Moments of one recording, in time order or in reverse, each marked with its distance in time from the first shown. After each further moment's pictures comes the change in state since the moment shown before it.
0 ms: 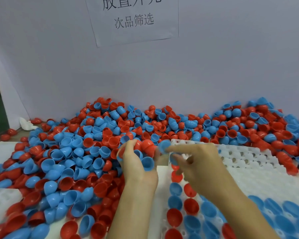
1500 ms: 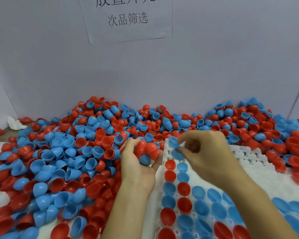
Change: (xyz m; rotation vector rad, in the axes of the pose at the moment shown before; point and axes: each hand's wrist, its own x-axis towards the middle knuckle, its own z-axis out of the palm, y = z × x) left_hand -0.004 -0.004 0.000 0.127 -0.182 -0.096; right_hand 0.010 0.006 -0.029 -0.058 0.031 0.029
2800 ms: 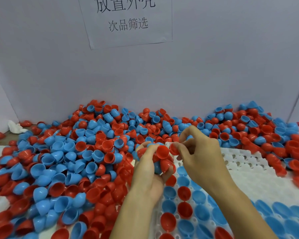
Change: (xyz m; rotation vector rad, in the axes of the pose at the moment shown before) left_hand 0.000 -0.016 0.003 0.205 -0.075 -0.065; right_hand 0.005 0.003 0.026 0.183 0.187 0.045
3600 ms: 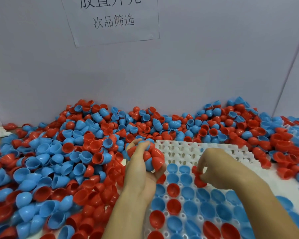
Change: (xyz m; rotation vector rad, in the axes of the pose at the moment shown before) left_hand -0.004 -0.006 0.007 -0.022 -0.029 0.069; right_hand 0.002 0.035 -0.055 -0.679 -0.612 0.415
